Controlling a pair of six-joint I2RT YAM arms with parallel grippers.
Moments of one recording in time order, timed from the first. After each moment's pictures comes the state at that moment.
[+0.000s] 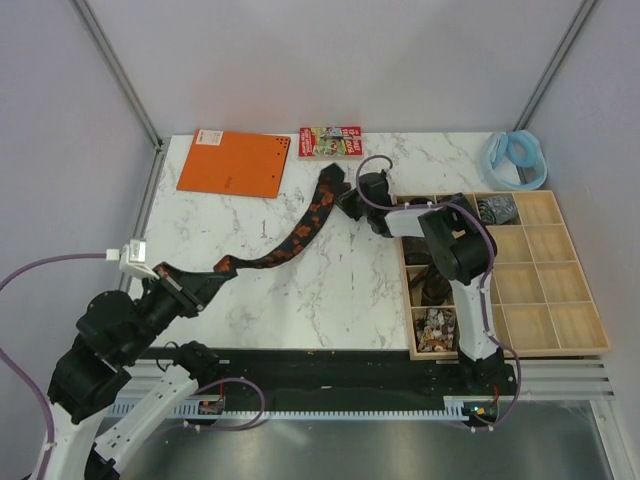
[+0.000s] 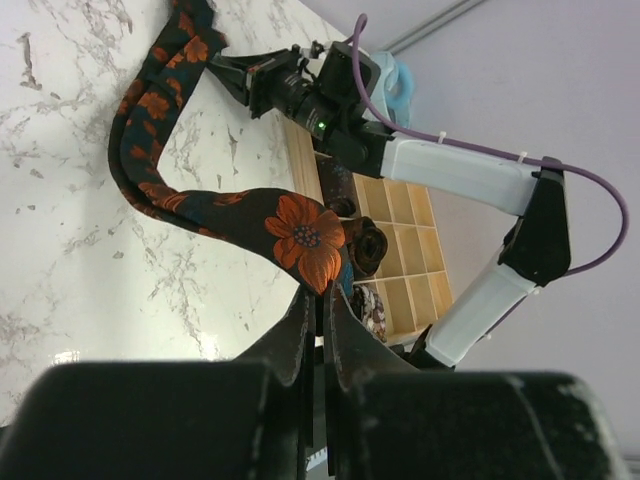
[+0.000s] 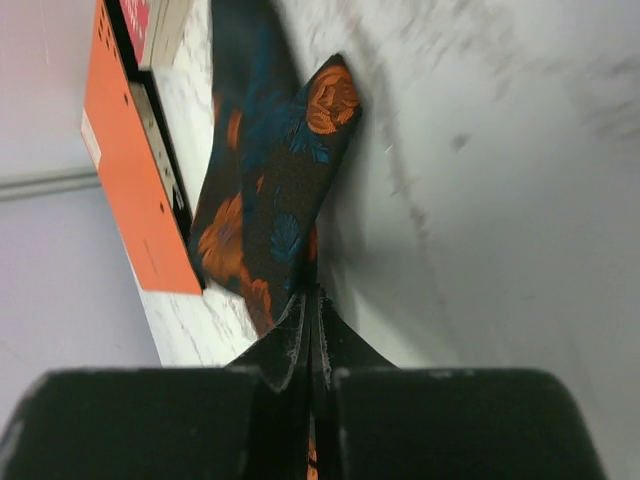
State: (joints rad) left arm -0.57 0.30 1.02 -0.90 -0.09 -0.91; right arm 0.49 2.20 1.31 0.36 0.04 1.26
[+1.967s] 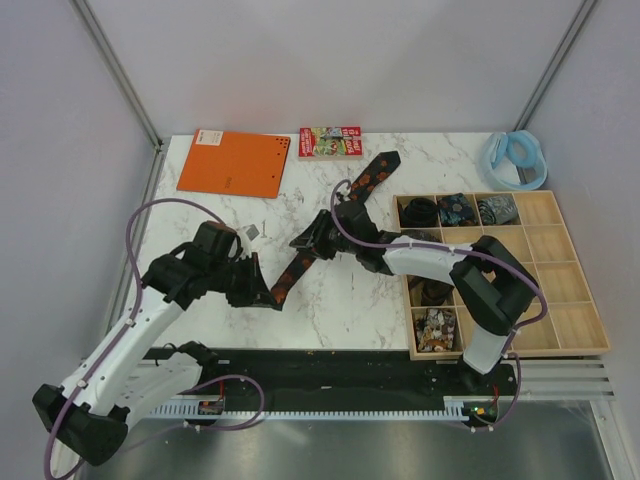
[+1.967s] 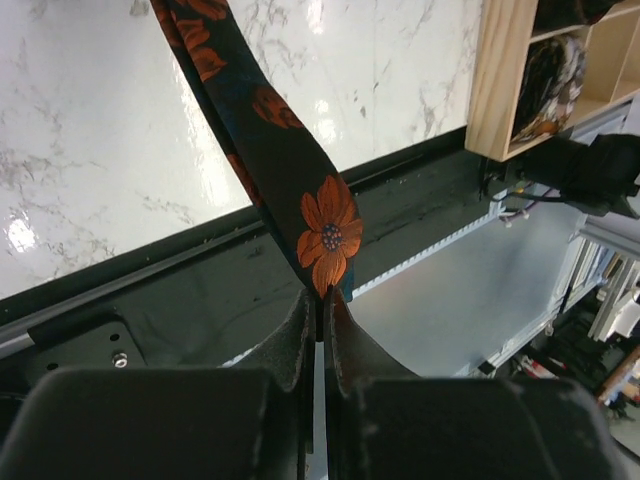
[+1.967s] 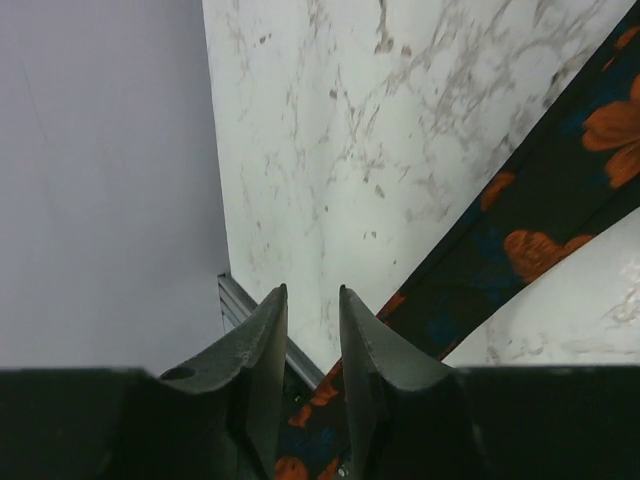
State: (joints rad) left arm -0.50 0.89 0.92 -1.01 0.39 -0.61; right arm 0.77 1.76 1.03 0.26 -0.17 1.18
